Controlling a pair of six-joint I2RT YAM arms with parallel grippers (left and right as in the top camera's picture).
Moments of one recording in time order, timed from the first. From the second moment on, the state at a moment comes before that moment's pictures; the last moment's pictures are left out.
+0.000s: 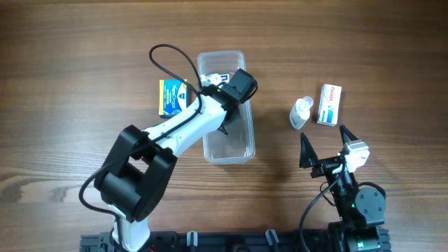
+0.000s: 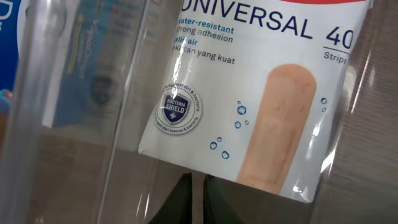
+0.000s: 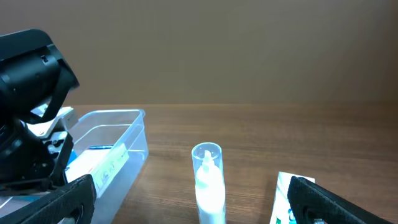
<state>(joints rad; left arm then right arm) -0.67 1.95 1.33 -0.71 -0.33 -0.93 0.12 0.02 0.01 0.00 -0.10 0.10</state>
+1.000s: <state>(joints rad) -0.67 1.95 1.33 -0.63 -0.35 -0.87 0.12 0.02 0.01 0.00 -0.10 0.10</state>
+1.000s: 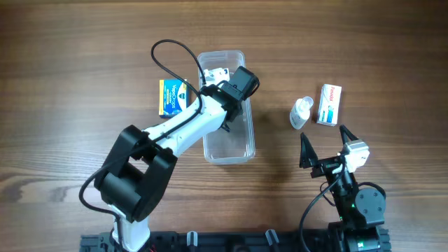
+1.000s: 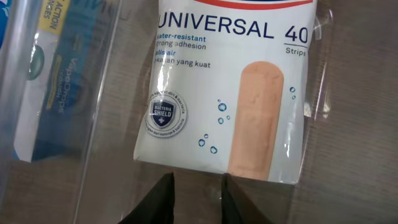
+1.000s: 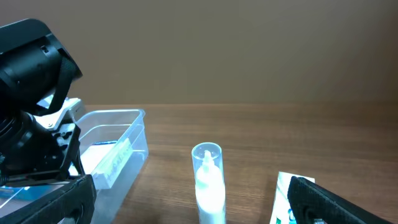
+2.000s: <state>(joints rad) -0.64 1.95 1.33 -0.63 -0.35 -0.83 0.12 0.02 0.01 0.00 -0.10 0.10</state>
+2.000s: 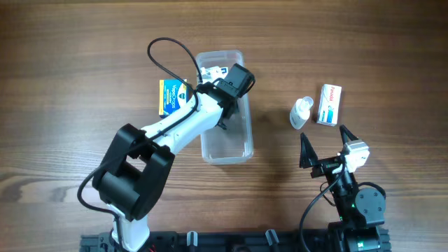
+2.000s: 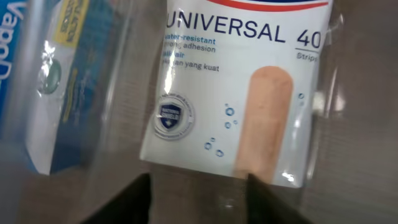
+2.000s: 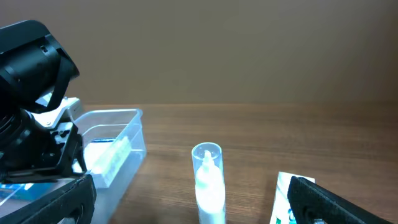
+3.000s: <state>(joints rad) -0.52 1.54 1.33 -0.84 -0.34 -0.79 0.12 0.02 0.01 0.00 -0.10 0.10</state>
